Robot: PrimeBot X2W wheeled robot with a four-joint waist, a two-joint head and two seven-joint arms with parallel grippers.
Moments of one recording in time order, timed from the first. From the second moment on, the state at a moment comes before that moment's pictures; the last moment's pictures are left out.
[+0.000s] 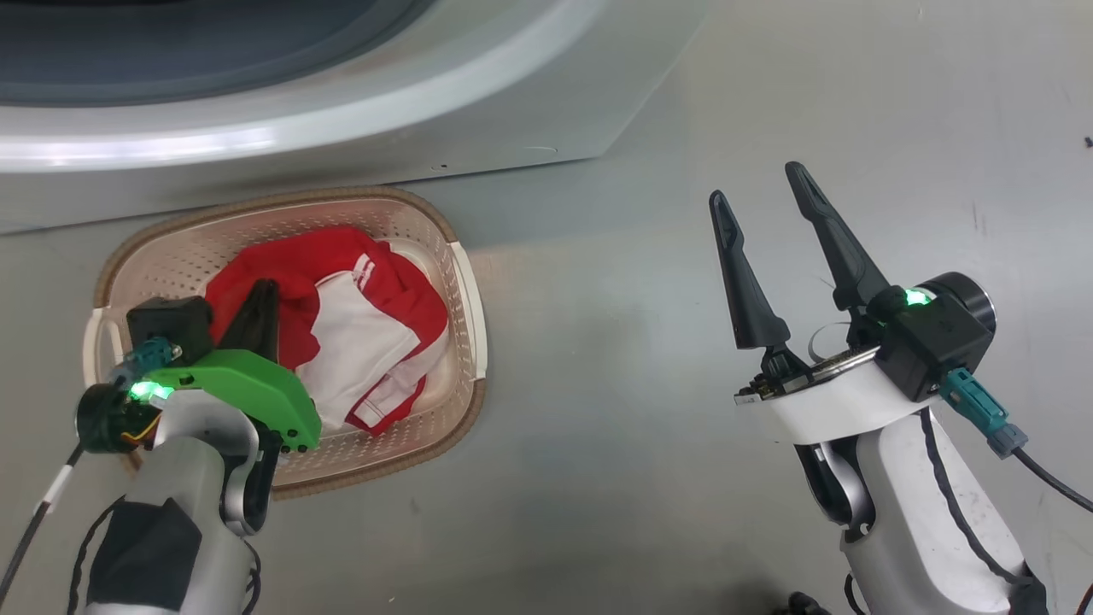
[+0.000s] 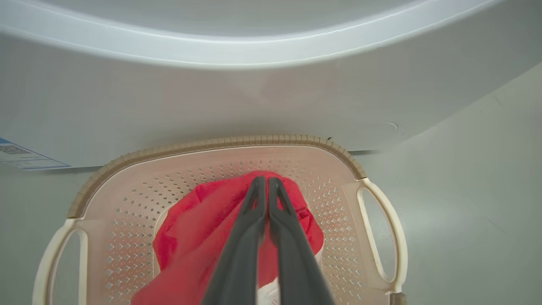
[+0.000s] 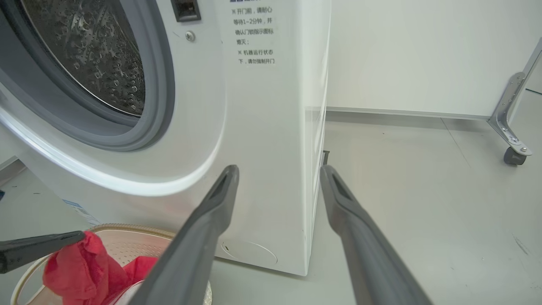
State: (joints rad) left arm -0.43 0.10 -0.20 0.48 -0.42 0.01 -0.02; right arm -0.28 -0.06 0.30 0.00 0.22 0.05 -0.26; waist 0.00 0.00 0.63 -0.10
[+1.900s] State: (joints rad) left arm -0.57 0.05 -0.22 0.77 -0.44 -0.09 -0.25; right arm -0.23 -0.06 0.24 0.15 0.24 0.03 -0.26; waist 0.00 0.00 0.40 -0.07
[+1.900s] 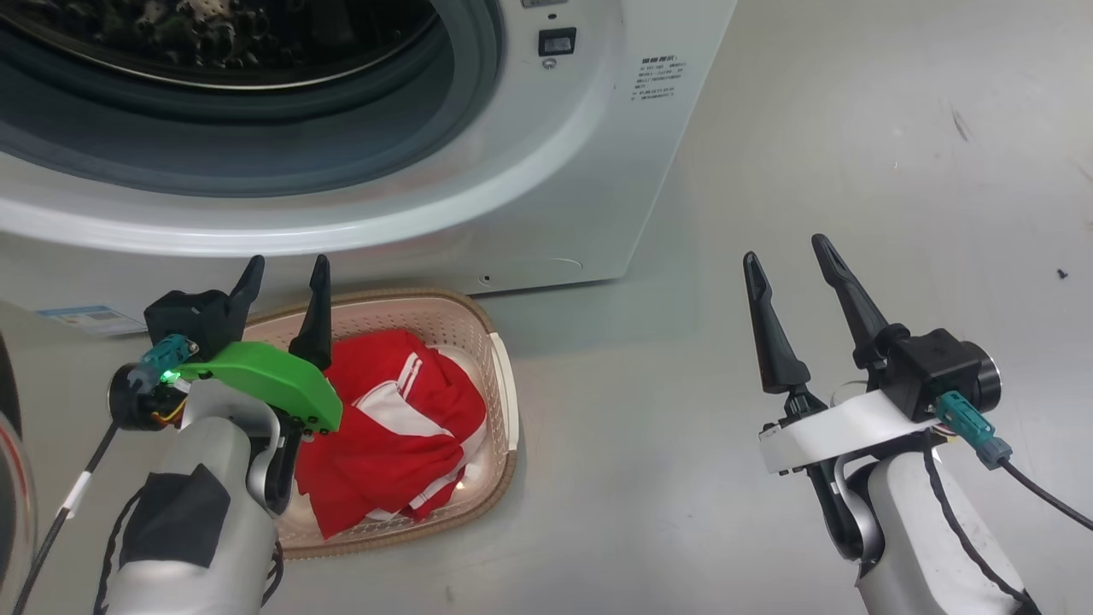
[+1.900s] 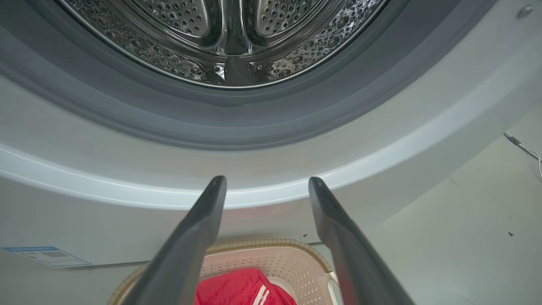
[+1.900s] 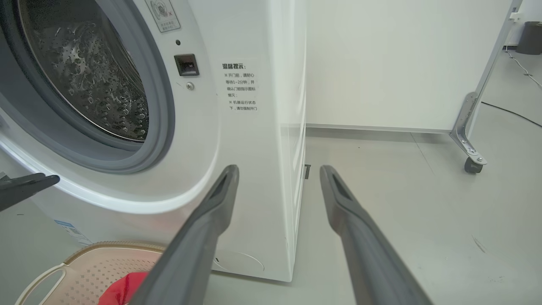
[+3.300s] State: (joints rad) left arm -0.04 0.09 -0.20 0.22 -0.31 0.01 -0.25; right arm -0.01 -0.05 0.16 0.16 0.24 0.03 -0.26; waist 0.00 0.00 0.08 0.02
